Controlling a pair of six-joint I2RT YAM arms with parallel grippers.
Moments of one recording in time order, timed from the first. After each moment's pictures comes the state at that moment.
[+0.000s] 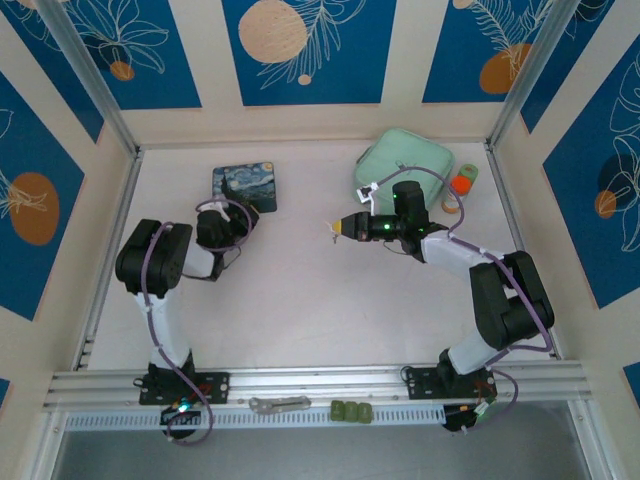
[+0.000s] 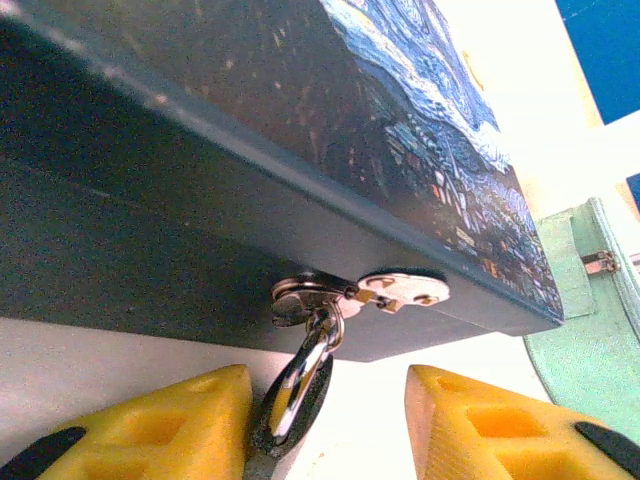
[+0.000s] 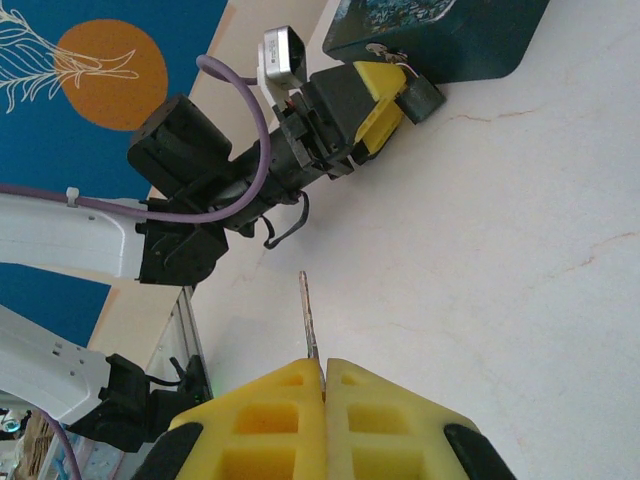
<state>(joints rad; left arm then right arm) -0.17 2.01 0.69 0.98 0.27 -0.82 0.33 1.56 0.85 0.17 -0.91 0.54</state>
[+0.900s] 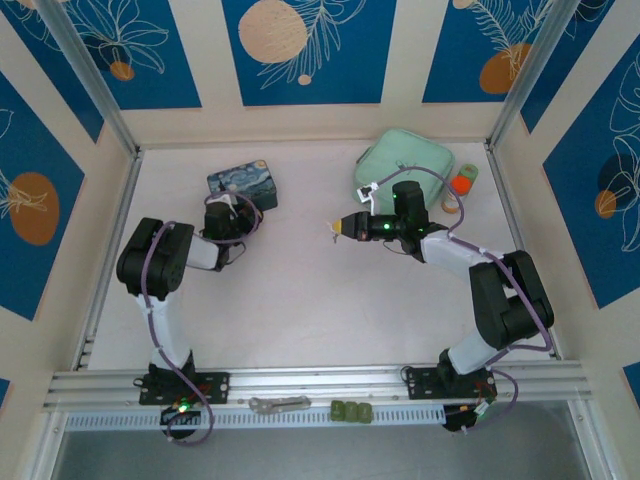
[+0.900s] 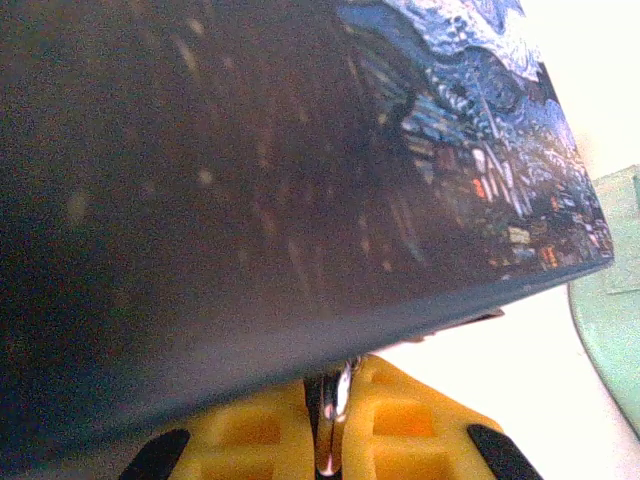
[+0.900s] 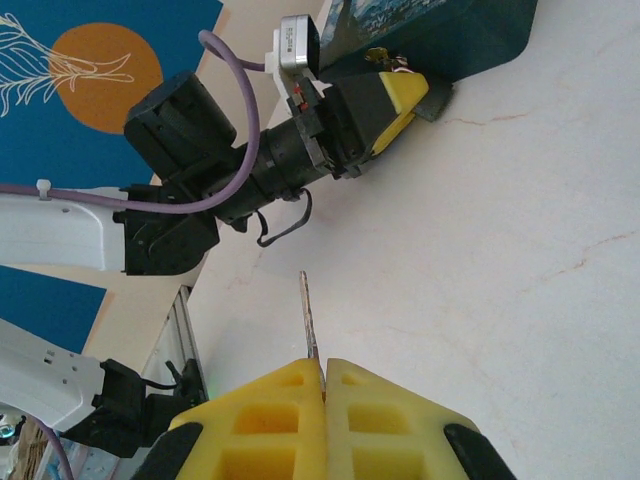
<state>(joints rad) -0.20 1.99 0.78 0.74 0.25 -0.77 0.33 1.57 0.85 0.17 -0.90 0.54</state>
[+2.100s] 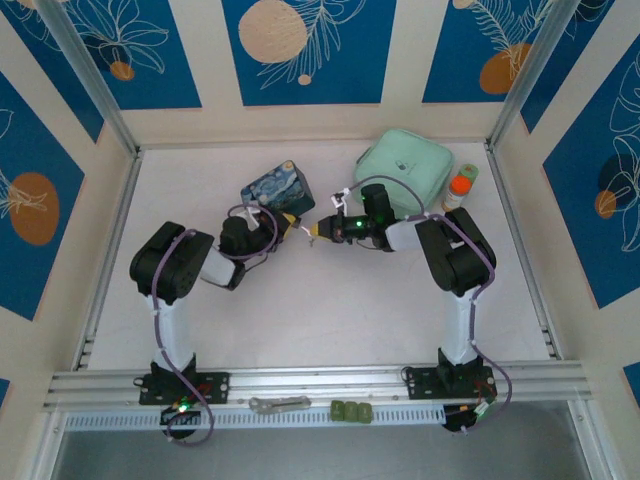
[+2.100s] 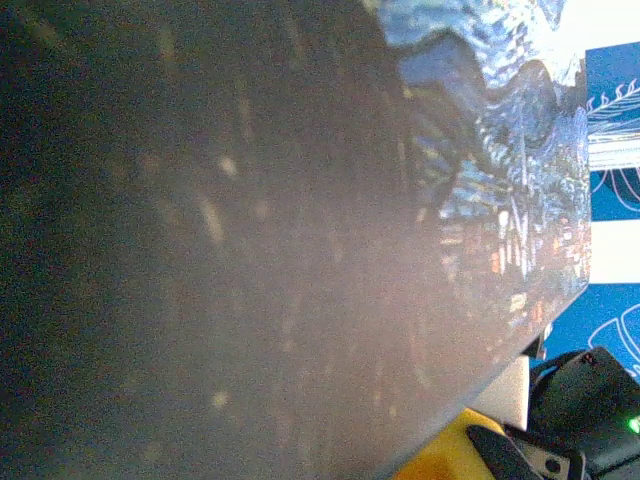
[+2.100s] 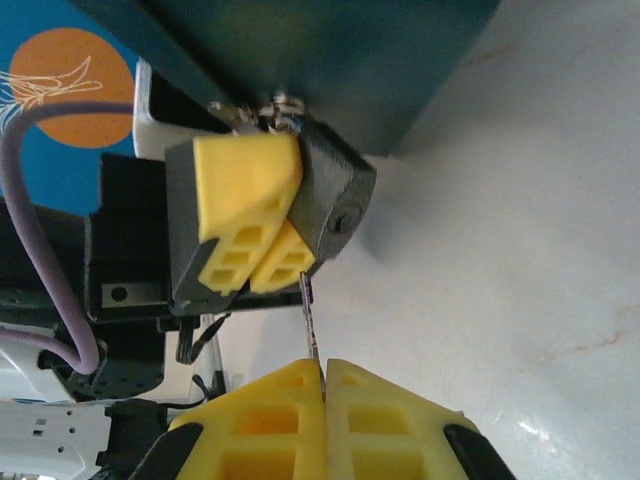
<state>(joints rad) -0.38 1.99 0.67 1.15 0.45 -1.33 0.39 2.03 1.04 0.43 -0.98 0.77</state>
